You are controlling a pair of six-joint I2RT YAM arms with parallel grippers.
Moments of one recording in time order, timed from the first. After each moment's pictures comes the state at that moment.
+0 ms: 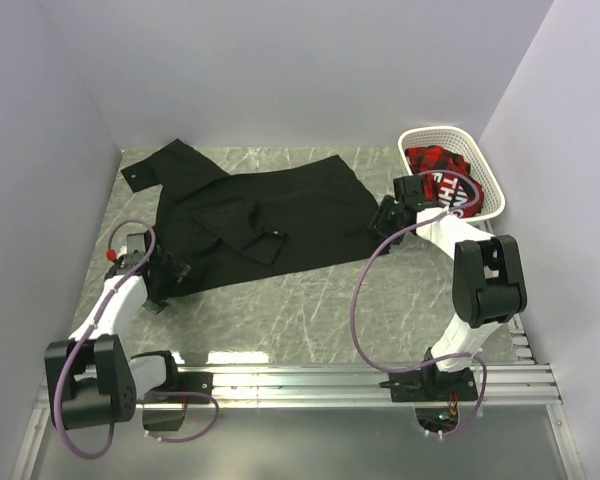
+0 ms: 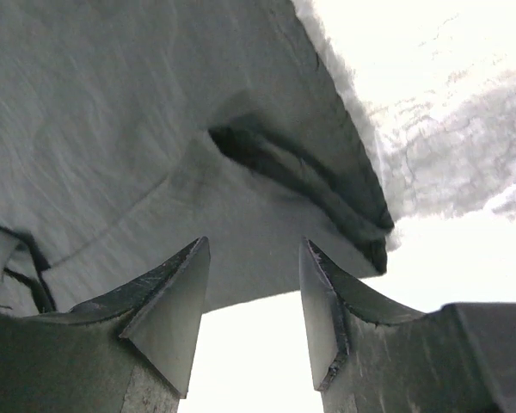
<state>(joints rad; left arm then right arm) 0.13 1.13 0.58 -0.53 -0.08 -0.85 0.16 1.71 1.09 -0.36 -0.08 0.66</state>
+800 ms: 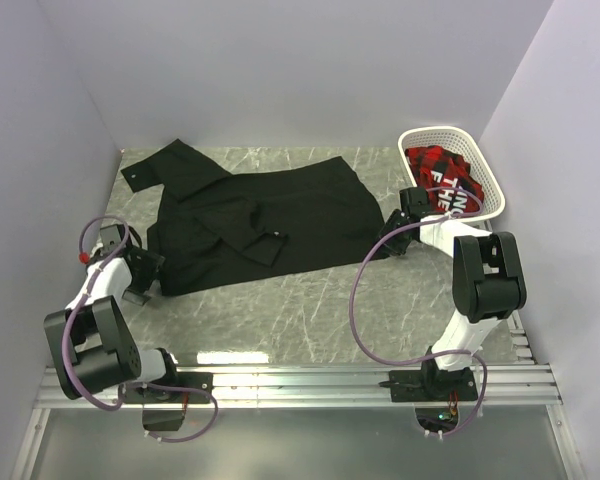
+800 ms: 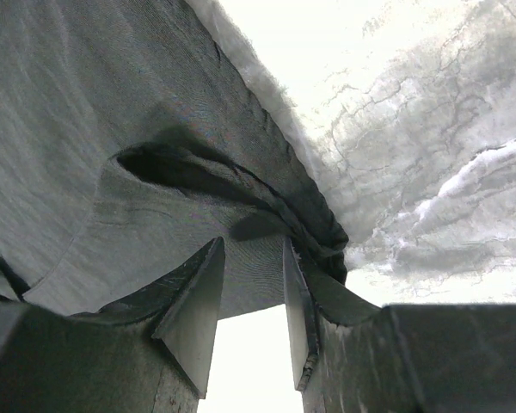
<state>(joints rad) 0.34 1.31 0.68 -0.51 -0.11 -0.88 0.09 1.75 1.00 -0.32 -0.12 0.73</state>
